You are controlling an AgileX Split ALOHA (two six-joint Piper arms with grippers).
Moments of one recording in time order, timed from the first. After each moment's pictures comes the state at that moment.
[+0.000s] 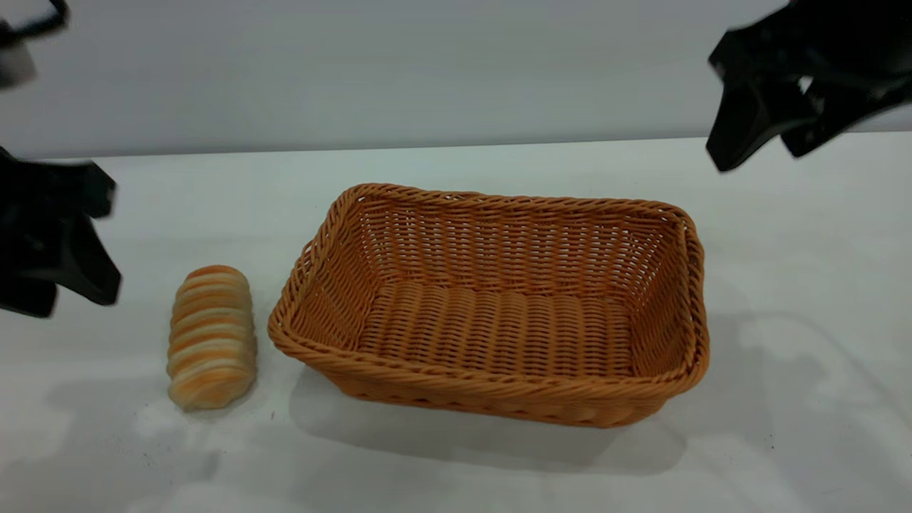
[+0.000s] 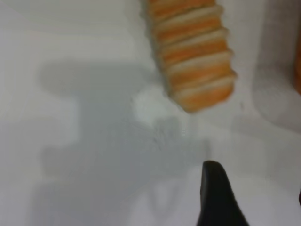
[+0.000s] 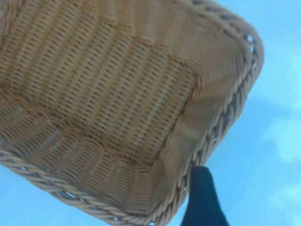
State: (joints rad) left arm -0.16 1.54 -0.64 -0.23 0.24 -0.07; right arm 0.33 1.58 -0.99 0.17 0.52 -0.10
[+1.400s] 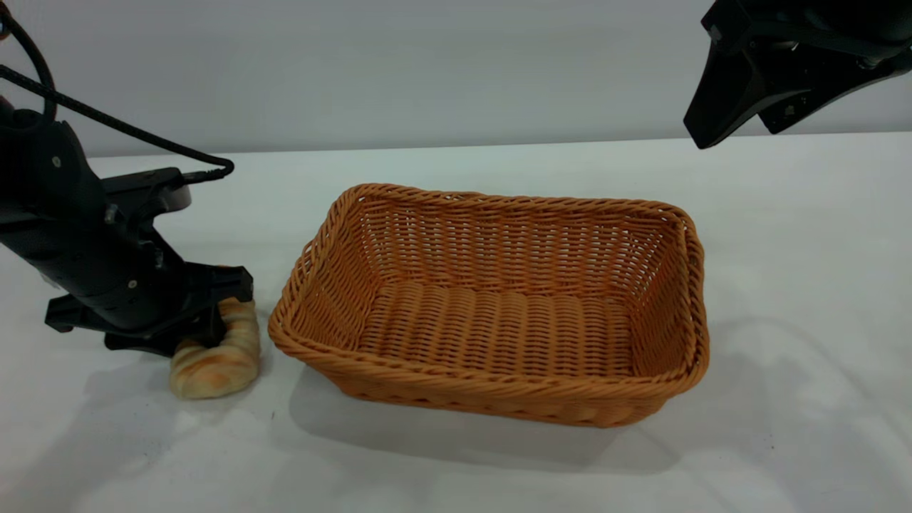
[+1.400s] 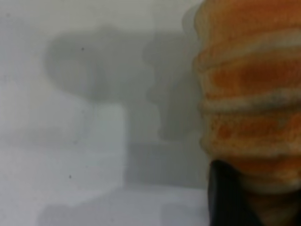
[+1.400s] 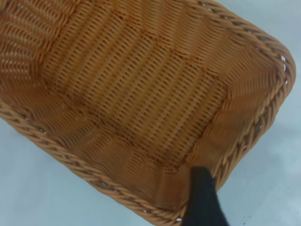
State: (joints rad) left arm -0.16 2.17 -0.91 -0.24 -0.11 -0.07; right arm 0.35 1.54 -0.99 0.28 0.54 -0.24
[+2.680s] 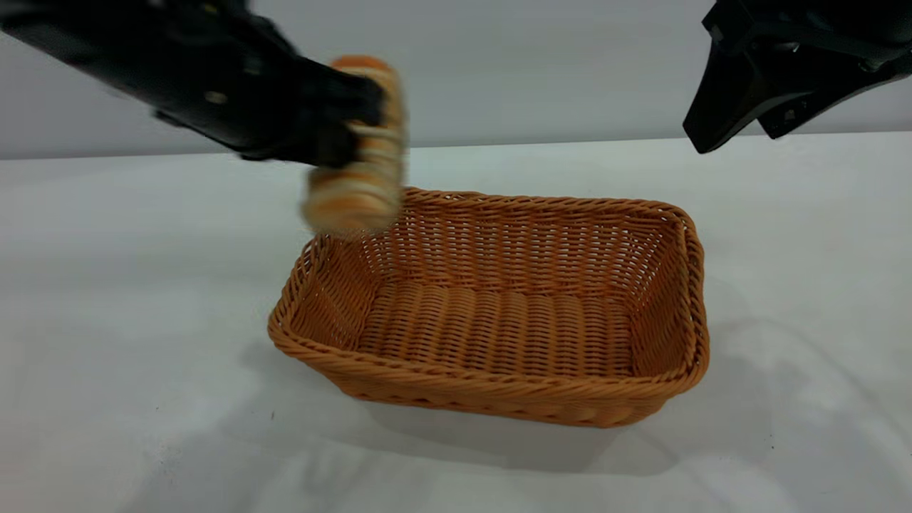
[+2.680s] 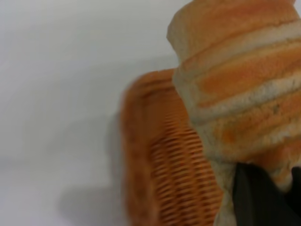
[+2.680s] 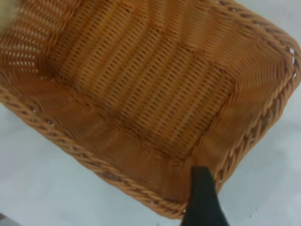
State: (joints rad) left arm -0.50 1.78 -0.91 -0.26 -0.12 0.04; right arm 0.35 1.53 -0.99 0.30 0.57 -0.25
